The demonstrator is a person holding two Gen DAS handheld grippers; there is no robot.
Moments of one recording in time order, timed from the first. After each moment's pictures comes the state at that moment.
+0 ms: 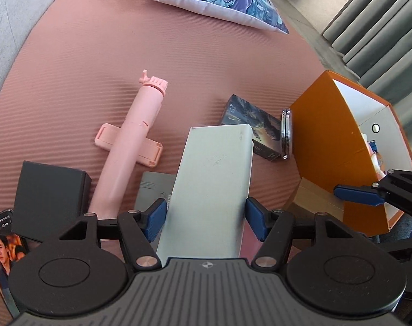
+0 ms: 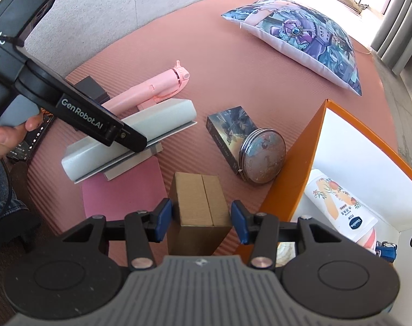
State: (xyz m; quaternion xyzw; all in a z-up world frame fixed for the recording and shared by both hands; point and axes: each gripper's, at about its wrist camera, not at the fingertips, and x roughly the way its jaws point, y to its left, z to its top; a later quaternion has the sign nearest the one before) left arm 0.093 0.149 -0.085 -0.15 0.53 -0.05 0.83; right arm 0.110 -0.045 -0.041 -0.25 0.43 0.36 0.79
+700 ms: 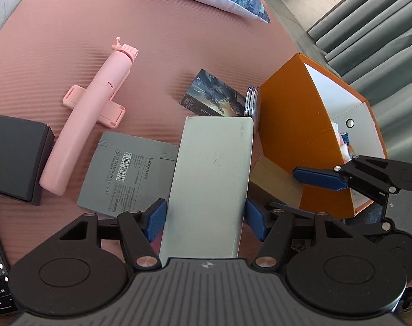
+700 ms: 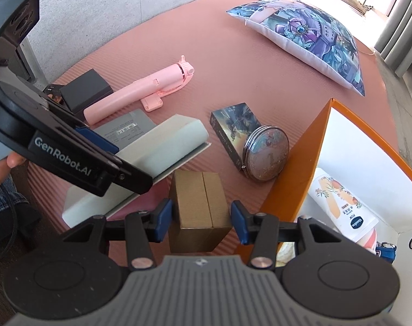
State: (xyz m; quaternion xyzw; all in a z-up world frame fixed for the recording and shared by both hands) left arm 0.083 0.135 -0.088 -0.22 0.54 -0.09 0.80; right arm 0.108 -0.041 -0.044 -0.26 0.44 0.37 0.78
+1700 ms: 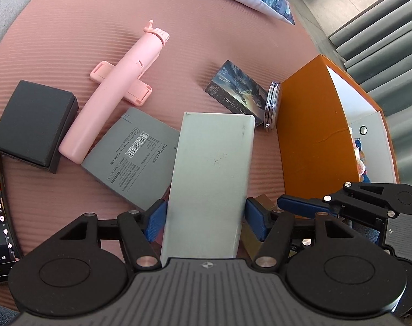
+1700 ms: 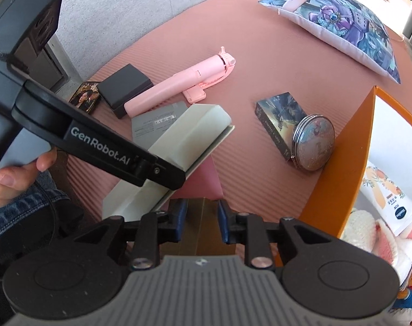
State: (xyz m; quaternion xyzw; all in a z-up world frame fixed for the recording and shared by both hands) left arm 0.070 0.141 -0.091 -0.23 0.56 -0.04 0.79; right arm 0.095 -0.033 -0.048 -0.23 0.47 0.42 0.74
